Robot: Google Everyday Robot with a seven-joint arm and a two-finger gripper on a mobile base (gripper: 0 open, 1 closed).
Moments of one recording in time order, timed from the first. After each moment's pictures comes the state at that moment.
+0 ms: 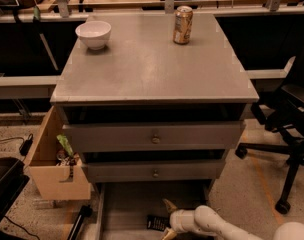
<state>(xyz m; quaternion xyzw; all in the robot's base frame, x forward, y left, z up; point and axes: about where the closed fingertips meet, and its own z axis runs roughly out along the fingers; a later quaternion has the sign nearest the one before) 0.484 -0.050 0.140 -0.60 0.68 0.22 0.36</state>
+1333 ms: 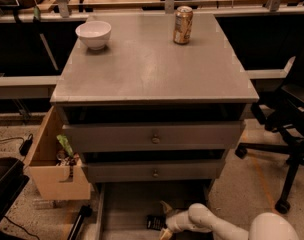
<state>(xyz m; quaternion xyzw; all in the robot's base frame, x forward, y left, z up) 0.485 -0.038 0.088 -0.58 0.71 0.26 0.31</state>
